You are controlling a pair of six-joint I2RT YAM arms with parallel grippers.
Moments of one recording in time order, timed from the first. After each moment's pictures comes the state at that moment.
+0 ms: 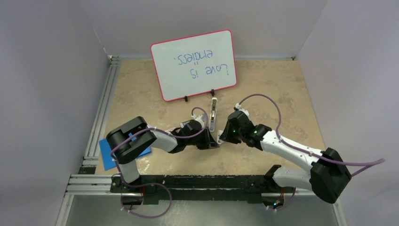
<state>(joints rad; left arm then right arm) -0.93 1.78 0.64 0.53 0.19 -1.07 0.77 1.18 0.65 -0.42 0.11 0.93</state>
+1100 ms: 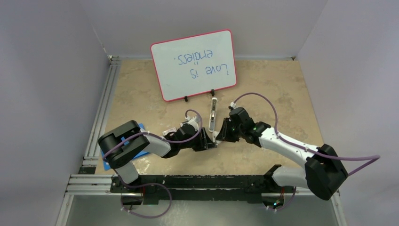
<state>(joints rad) -0.94 1.68 0.51 0.64 0.15 -1.07 0.68 1.22 0.66 -0.34 -0.12 0.79</state>
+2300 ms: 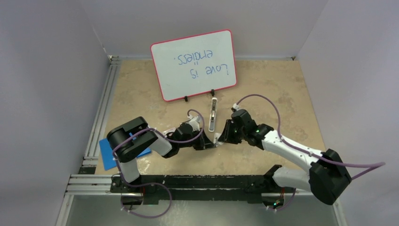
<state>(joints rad) -0.90 1.80 0.48 0.85 0.28 -1.01 0.68 1.19 0.63 -0.36 -0.10 0.80</state>
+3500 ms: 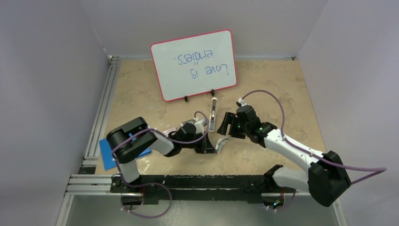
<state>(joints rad) -0.92 1.78 0.52 0.74 0.40 -0.86 0.59 1.16 0.64 -0.31 -0.08 0.74</state>
